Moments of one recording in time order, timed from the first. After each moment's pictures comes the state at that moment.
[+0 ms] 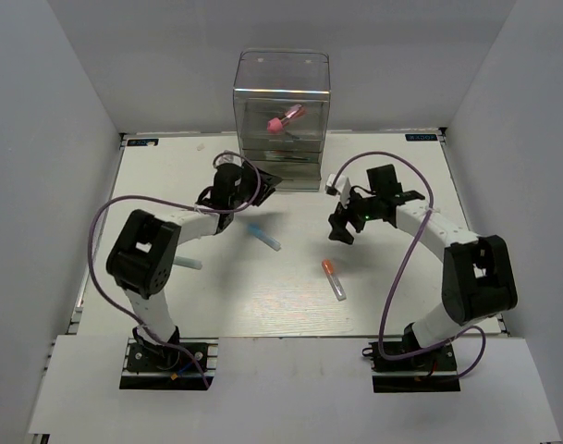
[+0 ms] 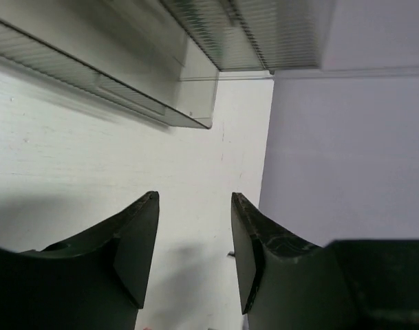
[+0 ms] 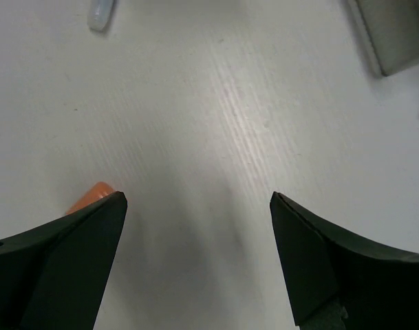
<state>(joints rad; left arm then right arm) -0.44 1.84 1.01 0.47 0.14 -1.23 0.30 1.57 1.03 -0.42 -0.67 -0.71</state>
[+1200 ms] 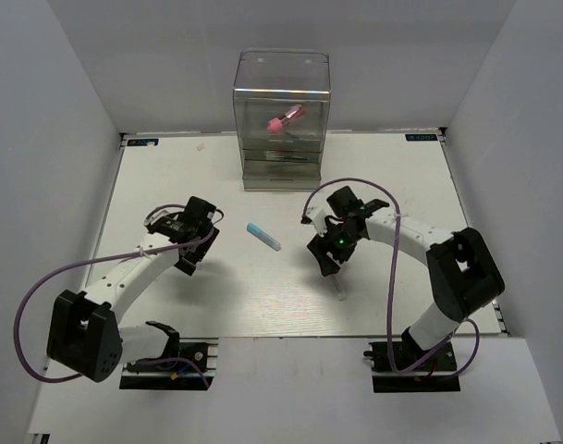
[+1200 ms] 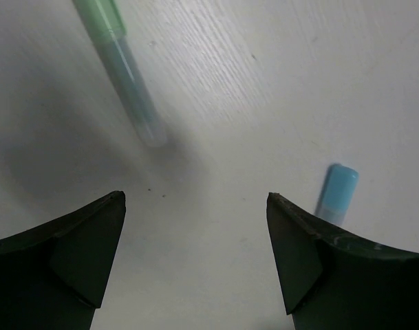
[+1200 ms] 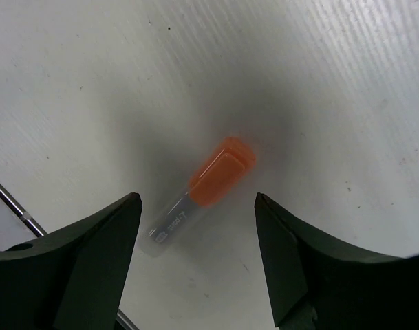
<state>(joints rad) -0.43 1.23 0.87 -0.82 -0.42 -1.38 0.56 1.61 1.02 -0.67 -0.39 -0.38</state>
